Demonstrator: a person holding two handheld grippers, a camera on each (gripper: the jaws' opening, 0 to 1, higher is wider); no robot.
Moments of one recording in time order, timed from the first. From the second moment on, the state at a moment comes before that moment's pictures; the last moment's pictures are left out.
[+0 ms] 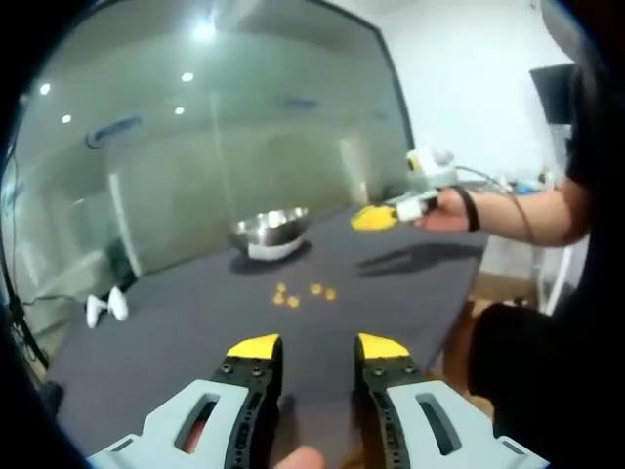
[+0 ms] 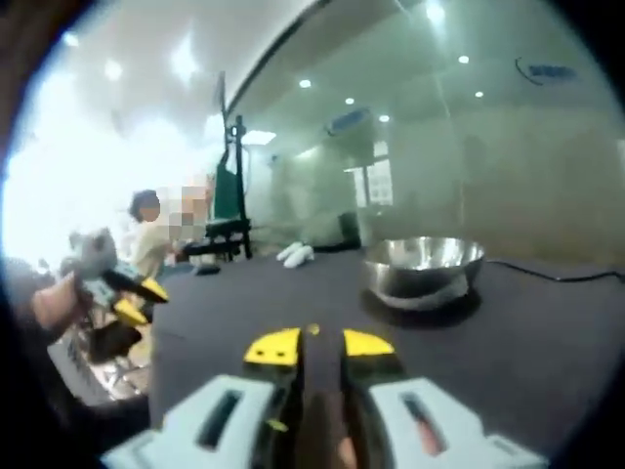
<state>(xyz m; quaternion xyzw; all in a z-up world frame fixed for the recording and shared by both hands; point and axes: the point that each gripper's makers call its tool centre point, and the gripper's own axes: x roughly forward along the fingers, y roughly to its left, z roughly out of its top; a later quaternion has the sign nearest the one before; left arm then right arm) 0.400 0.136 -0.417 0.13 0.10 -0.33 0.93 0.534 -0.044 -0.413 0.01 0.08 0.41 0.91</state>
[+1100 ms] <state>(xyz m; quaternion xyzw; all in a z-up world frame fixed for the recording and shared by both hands) 0.400 0.125 -0.421 0.15 0.10 -0.35 0.92 0.491 -0.021 -0.473 -0.09 0.14 0.47 0.87</state>
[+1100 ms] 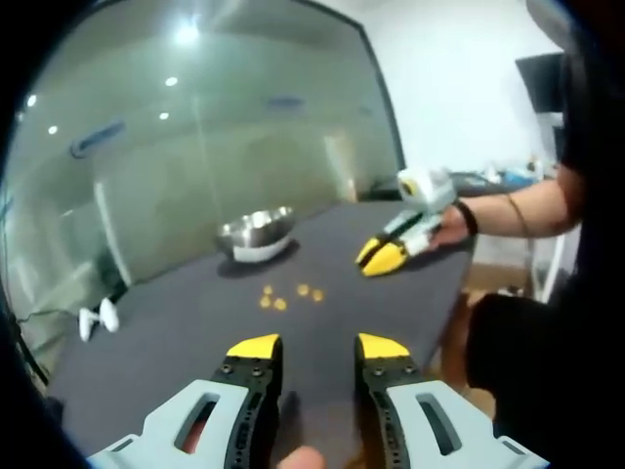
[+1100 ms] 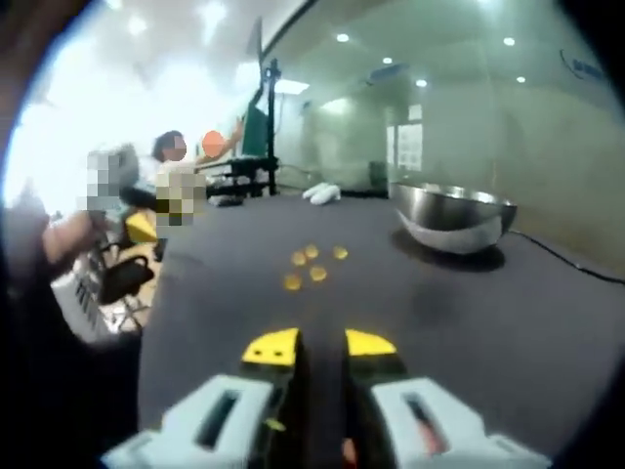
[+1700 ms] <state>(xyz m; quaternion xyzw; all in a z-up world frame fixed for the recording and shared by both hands) 0.400 0.136 -0.422 0.15 0.10 -0.34 0.92 0.502 0.052 -0.475 -0.11 0.14 0.53 0.83</state>
